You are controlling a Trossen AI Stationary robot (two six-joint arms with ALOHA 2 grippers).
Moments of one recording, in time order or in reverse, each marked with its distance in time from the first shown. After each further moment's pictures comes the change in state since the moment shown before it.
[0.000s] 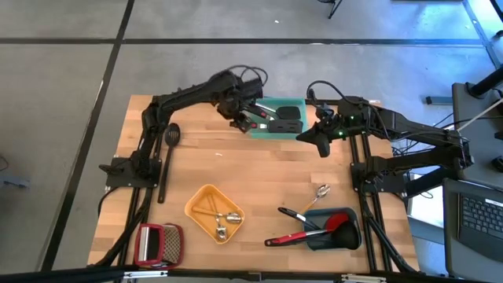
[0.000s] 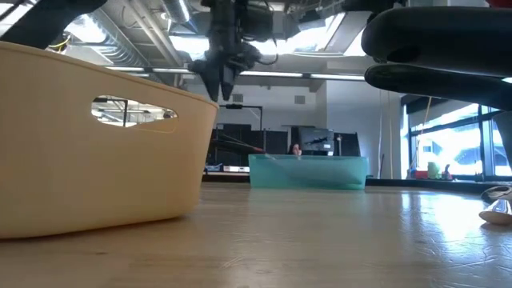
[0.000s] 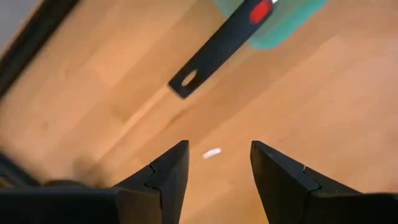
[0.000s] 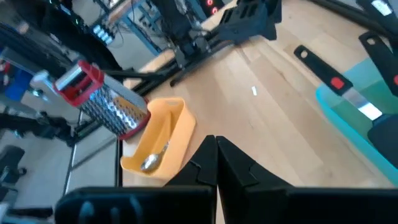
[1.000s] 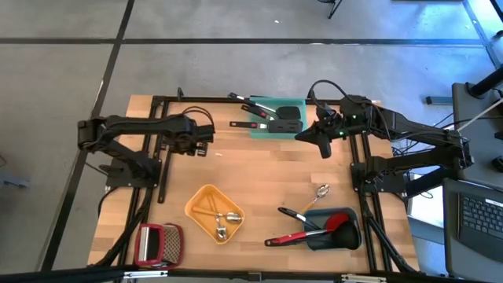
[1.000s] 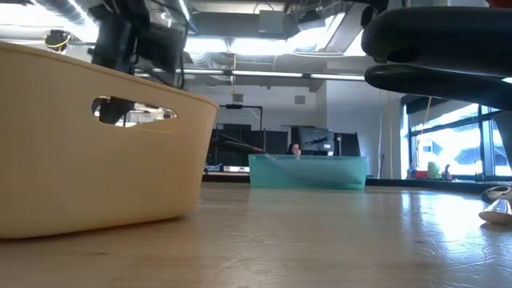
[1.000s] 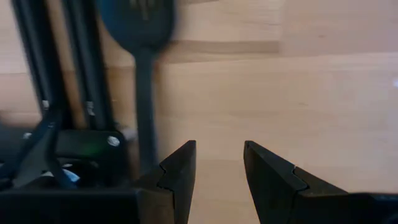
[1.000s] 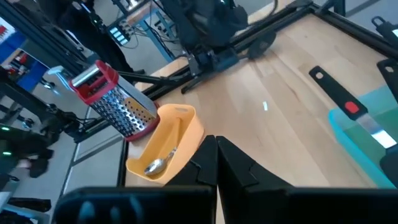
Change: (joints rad) left arm -0.117 -0.678 -1.196 0.326 -0.087 -0.787; right arm -0.001 0.000 0.000 0.068 -0.031 -0.059
